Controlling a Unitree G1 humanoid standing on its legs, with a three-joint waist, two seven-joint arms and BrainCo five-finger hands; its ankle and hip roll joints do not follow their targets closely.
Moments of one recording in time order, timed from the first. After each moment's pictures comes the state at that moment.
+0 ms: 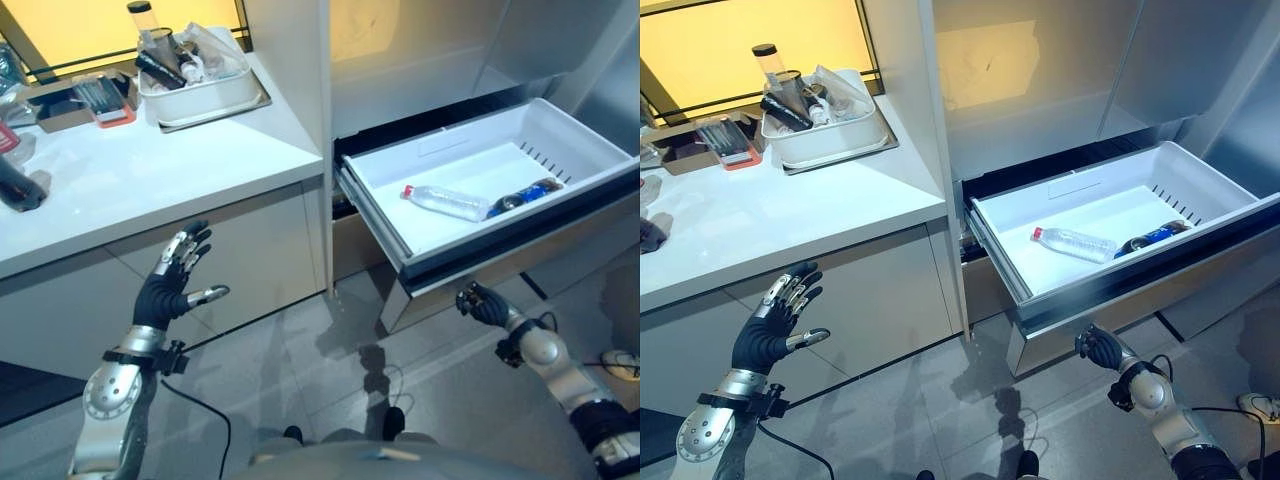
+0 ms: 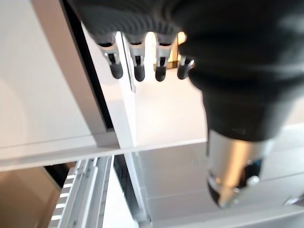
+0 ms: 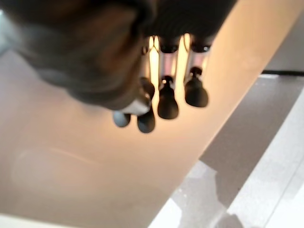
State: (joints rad) left arm 0.32 0.44 0.13 -0.18 -0.42 -0.34 -0.24; right arm -0.05 -0.67 0.17 0.48 -0.26 -0.21 0.12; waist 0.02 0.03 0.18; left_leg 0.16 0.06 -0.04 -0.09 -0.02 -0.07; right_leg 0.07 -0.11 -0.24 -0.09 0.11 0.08
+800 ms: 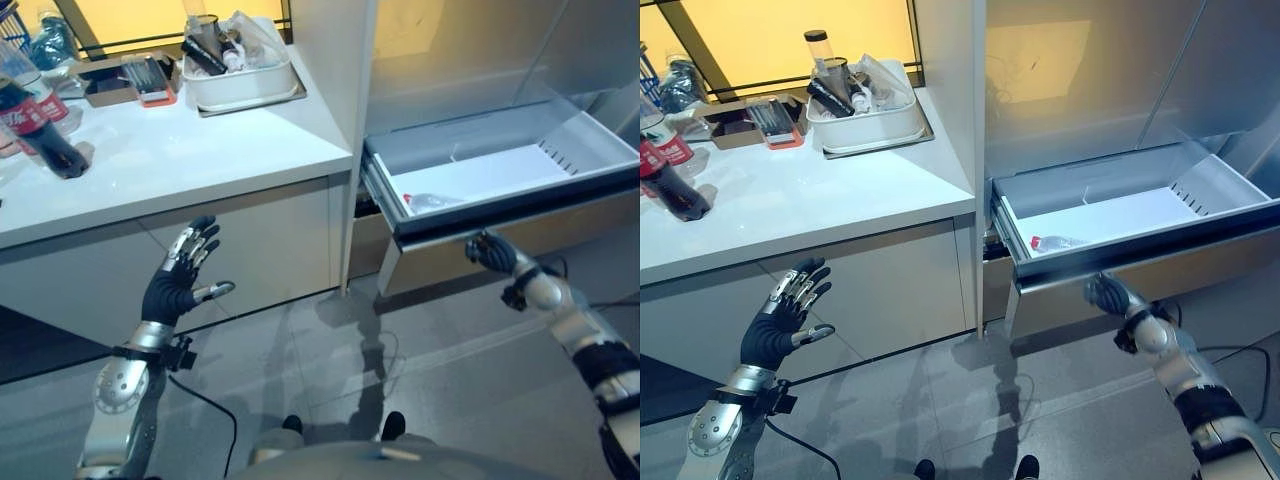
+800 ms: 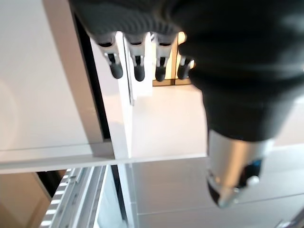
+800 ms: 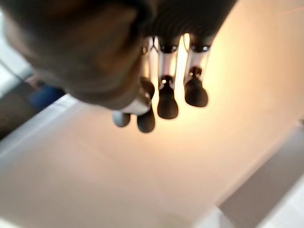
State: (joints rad) left arm 0.29 0.44 0.09 -0.18 -0.47 -0.34 -0.23; right arm -0.40 -0.76 0.29 0.57 -0.23 -0.18 0.04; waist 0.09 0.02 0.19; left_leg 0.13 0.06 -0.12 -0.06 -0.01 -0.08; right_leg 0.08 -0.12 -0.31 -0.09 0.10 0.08
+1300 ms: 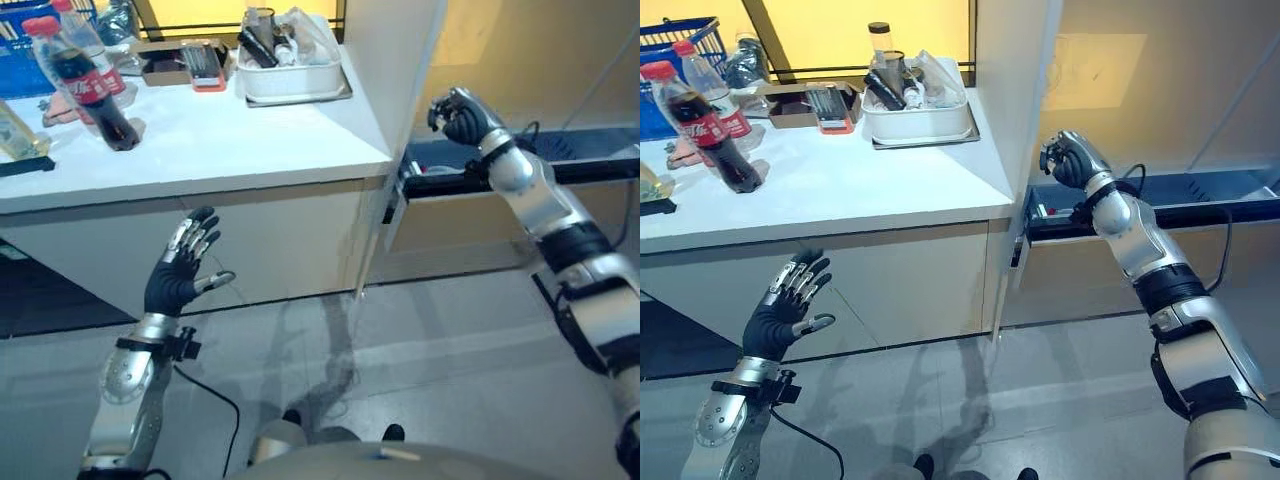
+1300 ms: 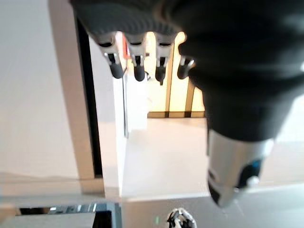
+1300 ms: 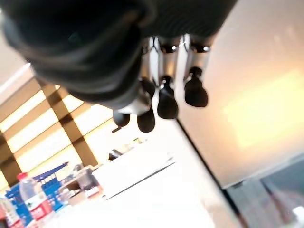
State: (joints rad) left arm 0.26 0.45 0.07 -0.18 -0.49 -0.34 -0.19; right arm -0.93 -0.68 0.42 0.61 -0.16 -0.18 -0.03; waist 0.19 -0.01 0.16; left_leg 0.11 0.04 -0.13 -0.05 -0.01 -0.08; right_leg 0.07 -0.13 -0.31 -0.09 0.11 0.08
